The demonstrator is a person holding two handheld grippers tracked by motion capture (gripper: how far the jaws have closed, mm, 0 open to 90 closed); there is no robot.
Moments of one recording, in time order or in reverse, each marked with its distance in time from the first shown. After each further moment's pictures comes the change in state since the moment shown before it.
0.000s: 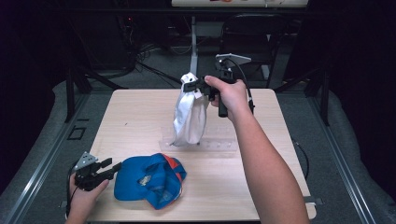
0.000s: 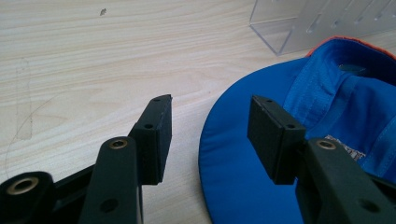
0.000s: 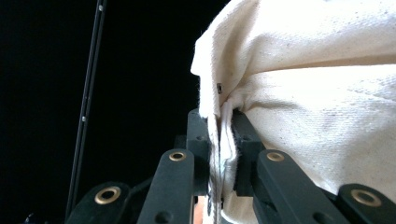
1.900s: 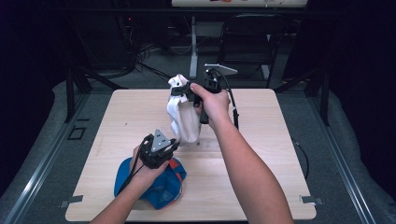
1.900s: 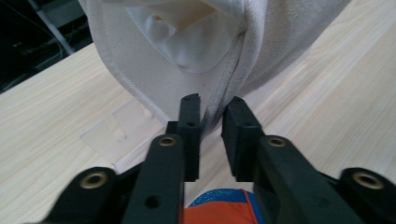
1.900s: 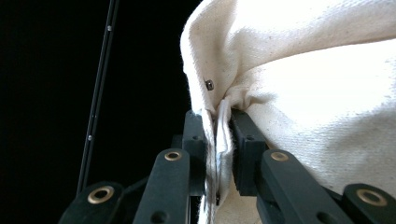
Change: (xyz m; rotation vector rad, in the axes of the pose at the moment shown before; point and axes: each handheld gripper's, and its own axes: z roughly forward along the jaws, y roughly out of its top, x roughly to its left) left arm -0.165 0.107 0.070 -0.048 -0.085 0.422; right arm -0.018 -0.009 0.047 -0.077 0.051 0.028
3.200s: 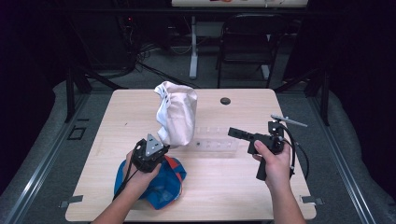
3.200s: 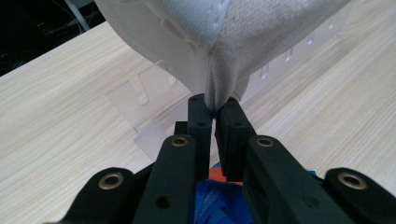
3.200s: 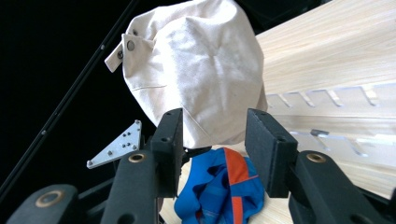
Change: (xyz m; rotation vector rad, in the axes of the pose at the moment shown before) left arm 0.005 -0.022 -0.007 0.055 0.064 -0.044; right arm -0.092 -0.126 -0.150 -0.306 -0.056 -0.283
